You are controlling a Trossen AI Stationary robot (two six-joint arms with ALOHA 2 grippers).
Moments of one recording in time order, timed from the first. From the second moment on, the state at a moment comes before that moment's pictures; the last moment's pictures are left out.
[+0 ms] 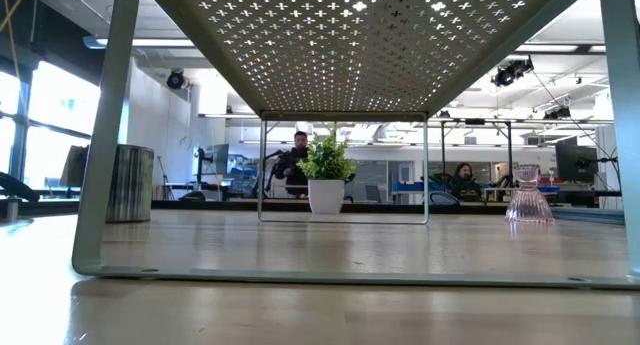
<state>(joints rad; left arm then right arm) 0.05 1.26 1.65 -1.56 0.01 -0.01 0.13 1.88 2.01 -1.49 0.28 0.26</state>
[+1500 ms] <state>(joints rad) 0.05 1.26 1.65 -1.56 0.01 -0.01 0.13 1.88 2.01 -1.46 0.24 0.21</state>
